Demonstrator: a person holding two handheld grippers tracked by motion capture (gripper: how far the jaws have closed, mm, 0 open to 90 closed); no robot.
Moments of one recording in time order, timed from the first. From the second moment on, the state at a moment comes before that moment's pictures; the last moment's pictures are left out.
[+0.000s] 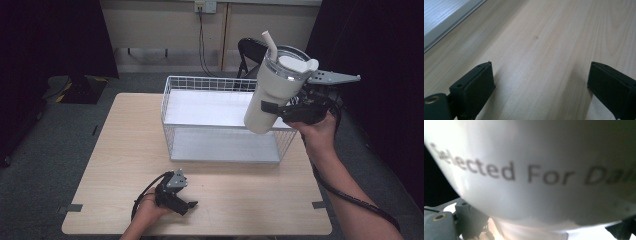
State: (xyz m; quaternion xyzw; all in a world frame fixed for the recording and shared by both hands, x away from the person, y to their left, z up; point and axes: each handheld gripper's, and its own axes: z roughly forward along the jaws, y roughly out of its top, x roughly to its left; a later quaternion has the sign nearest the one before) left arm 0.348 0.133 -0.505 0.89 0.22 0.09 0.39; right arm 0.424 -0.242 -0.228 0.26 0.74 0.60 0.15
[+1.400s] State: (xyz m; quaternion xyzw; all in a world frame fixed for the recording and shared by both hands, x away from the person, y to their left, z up) left arm 0.348 0.133 -0.504 0.89 0.22 0.09 0.39; right arm 0.480 -0.221 -0.242 0.31 0.73 0.58 0.20
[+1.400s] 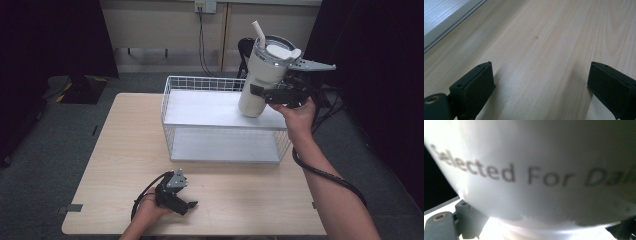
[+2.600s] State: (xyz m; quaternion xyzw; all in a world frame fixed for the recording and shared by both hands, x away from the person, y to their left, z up) left arm 0.348 0.133 -0.504 0.89 0.22 0.09 0.39; right arm 0.496 -0.215 -0.262 0.33 0.72 0.57 0.22
